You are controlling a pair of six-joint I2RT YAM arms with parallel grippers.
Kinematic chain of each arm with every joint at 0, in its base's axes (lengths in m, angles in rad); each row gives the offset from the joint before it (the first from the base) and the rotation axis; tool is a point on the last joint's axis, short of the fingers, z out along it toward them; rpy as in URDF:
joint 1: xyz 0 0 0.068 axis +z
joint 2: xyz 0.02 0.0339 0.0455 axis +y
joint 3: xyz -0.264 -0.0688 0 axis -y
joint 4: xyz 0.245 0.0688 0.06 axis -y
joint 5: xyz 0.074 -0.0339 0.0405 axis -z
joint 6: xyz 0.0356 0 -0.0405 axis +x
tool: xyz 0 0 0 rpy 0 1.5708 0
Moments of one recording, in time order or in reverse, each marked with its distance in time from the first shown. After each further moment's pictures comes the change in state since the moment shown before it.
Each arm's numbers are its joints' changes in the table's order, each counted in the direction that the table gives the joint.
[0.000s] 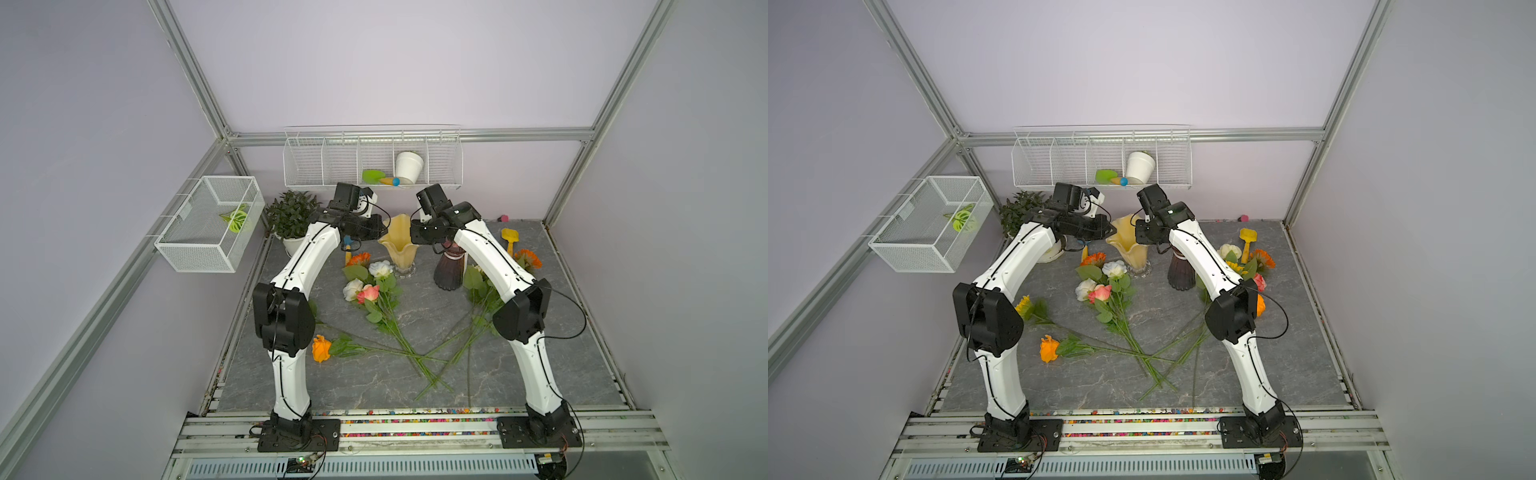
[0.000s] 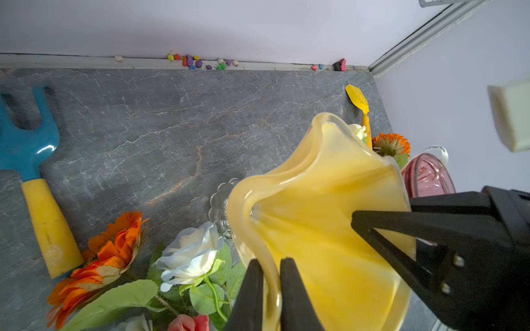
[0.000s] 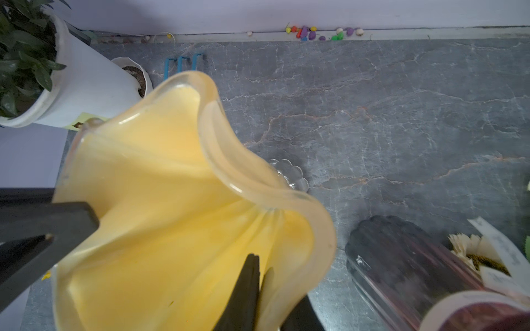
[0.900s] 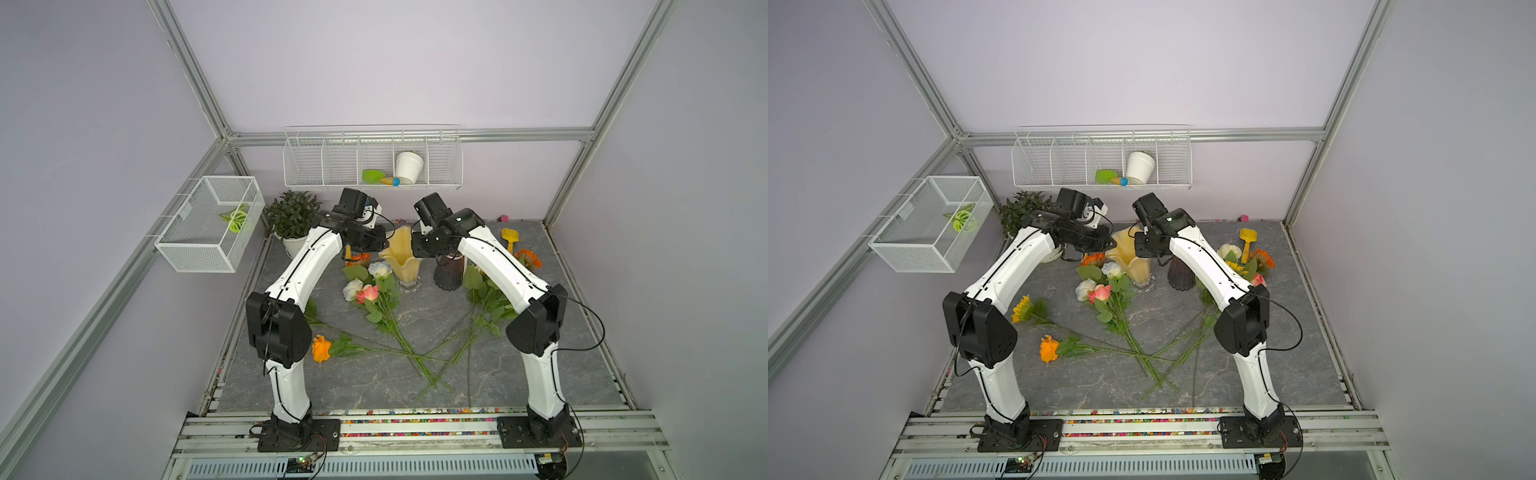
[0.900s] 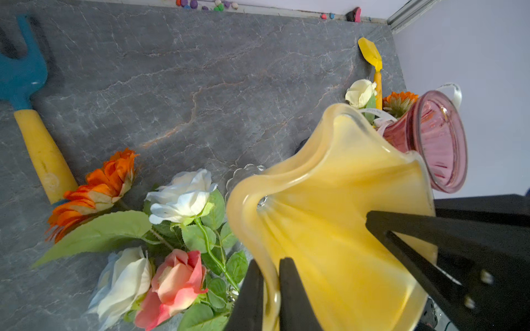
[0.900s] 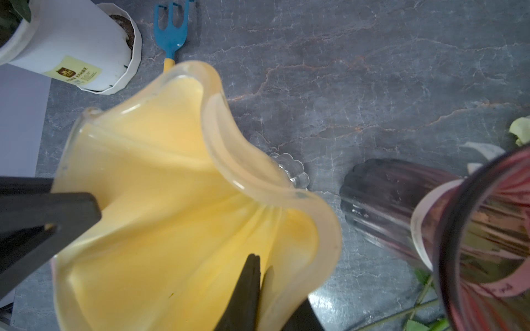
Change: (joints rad) left arm -0.059 -0.107 -0.072 -0.156 -0.066 0.000; right arm 0.067 -0.170 -0.225 -0.035 0.032 0.035
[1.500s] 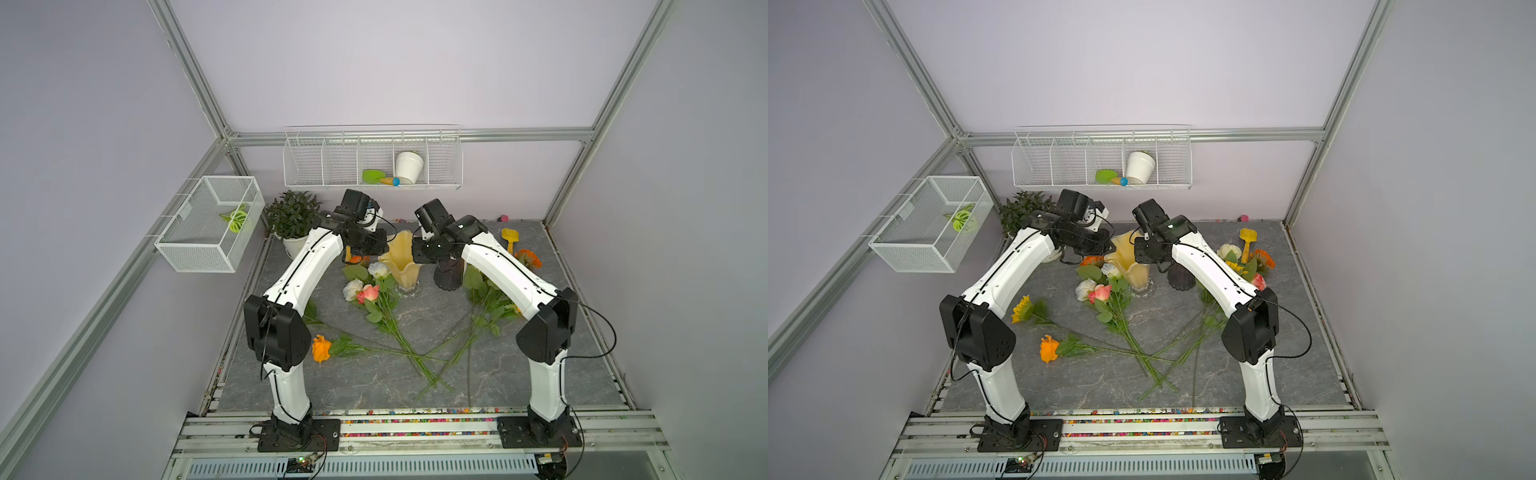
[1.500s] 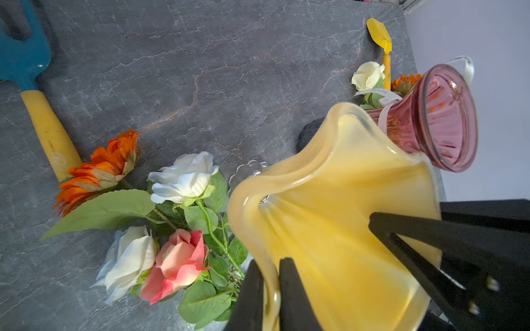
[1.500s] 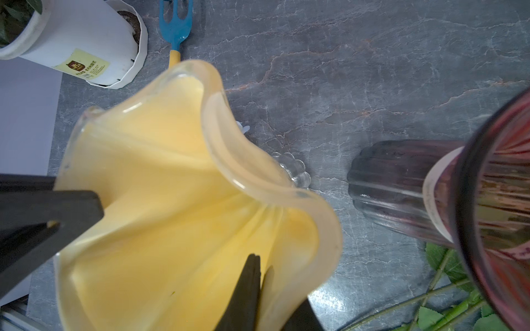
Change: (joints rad) left arm -0.017 -0.016 0.012 -0.068 -0.042 0.014; right arm 0.021 -0.076 -0.135 0.076 -0.011 0.048
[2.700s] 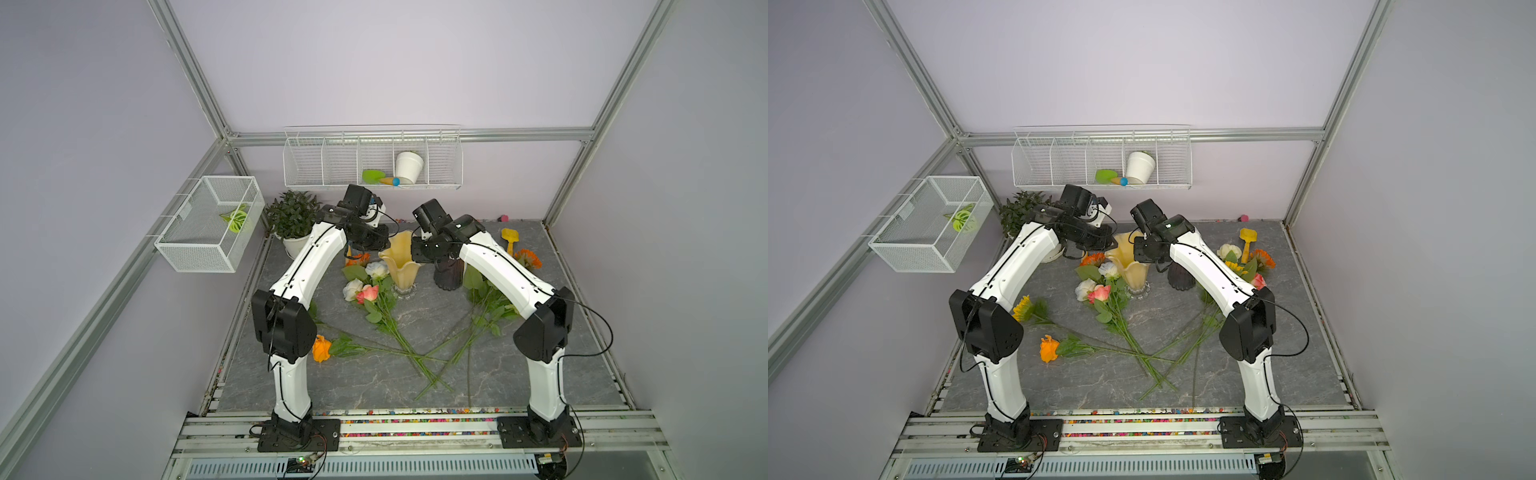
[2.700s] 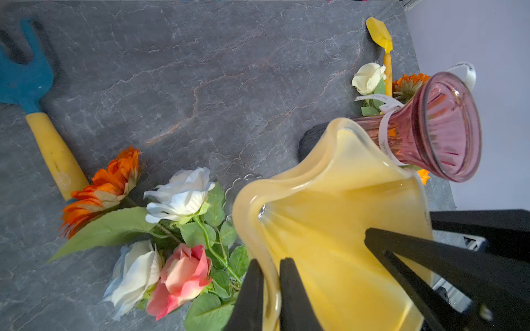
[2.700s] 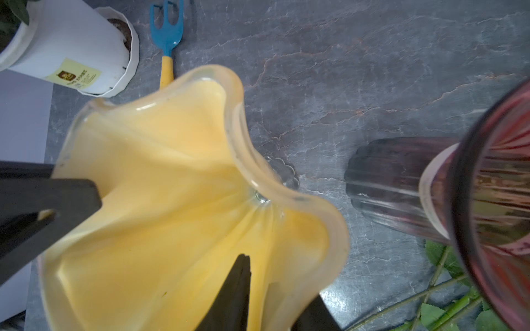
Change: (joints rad) left arm 0.000 0.091 0.119 -0.025 0.016 0.037; right arm 0.004 0.021 0.032 -0.012 0.048 0.026
